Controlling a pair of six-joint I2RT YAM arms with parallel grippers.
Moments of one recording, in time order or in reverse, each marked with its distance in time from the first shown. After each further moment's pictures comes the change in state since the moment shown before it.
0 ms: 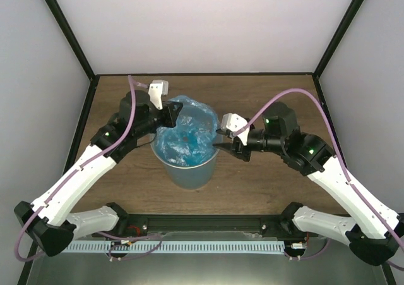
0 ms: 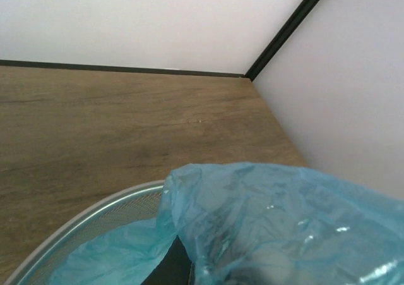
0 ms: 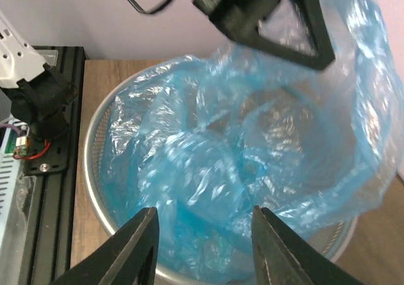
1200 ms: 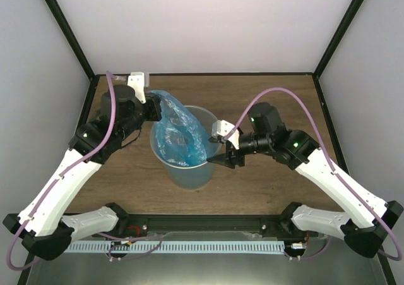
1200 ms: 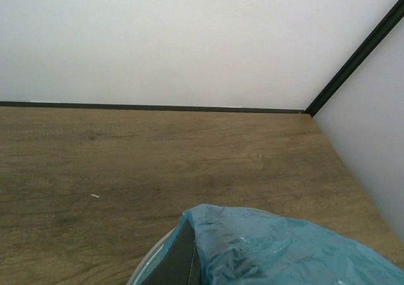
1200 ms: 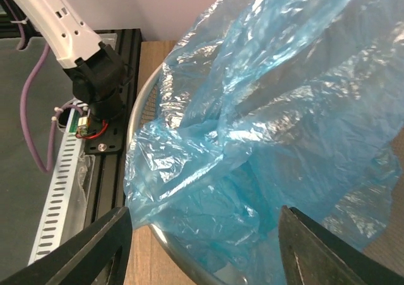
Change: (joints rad) left arm 0.006 -0.057 0.185 -0.243 -0.261 0.079; right arm 0.002 0.079 -0.052 -0.035 -0.151 -0.006
